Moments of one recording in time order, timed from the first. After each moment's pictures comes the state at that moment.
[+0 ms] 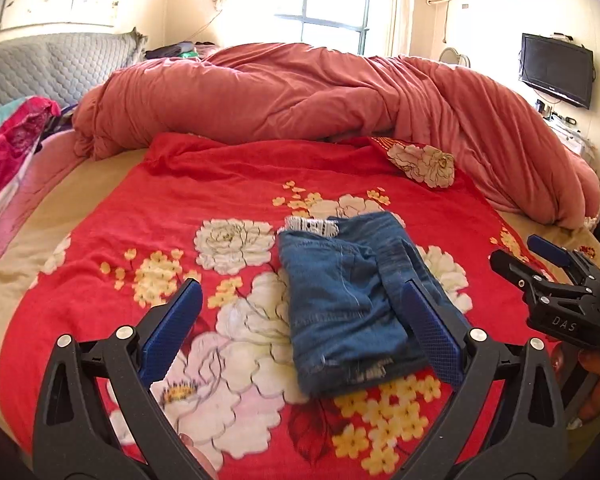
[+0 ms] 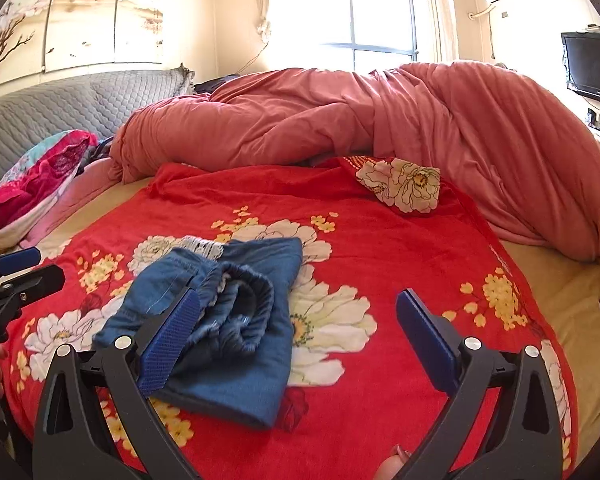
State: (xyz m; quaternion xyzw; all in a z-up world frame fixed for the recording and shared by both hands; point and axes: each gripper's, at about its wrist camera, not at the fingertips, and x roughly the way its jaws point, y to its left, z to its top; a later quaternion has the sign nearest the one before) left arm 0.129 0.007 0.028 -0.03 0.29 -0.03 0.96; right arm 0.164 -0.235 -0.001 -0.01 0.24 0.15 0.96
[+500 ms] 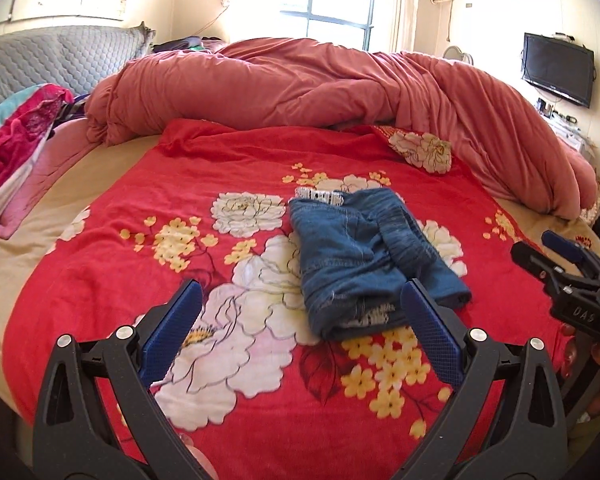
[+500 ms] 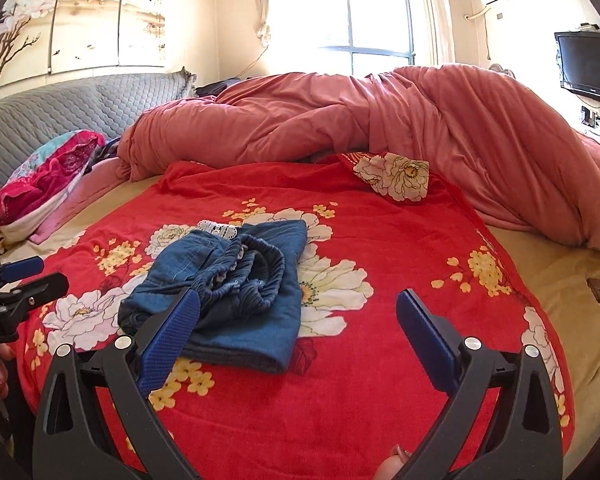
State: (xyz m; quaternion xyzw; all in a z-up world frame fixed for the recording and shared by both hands) left arm 0.081 0.015 0.015 -0.02 0.30 -0.02 0.95; right arm 0.110 -0.242 -0.003 0.00 0.24 0.14 0.96
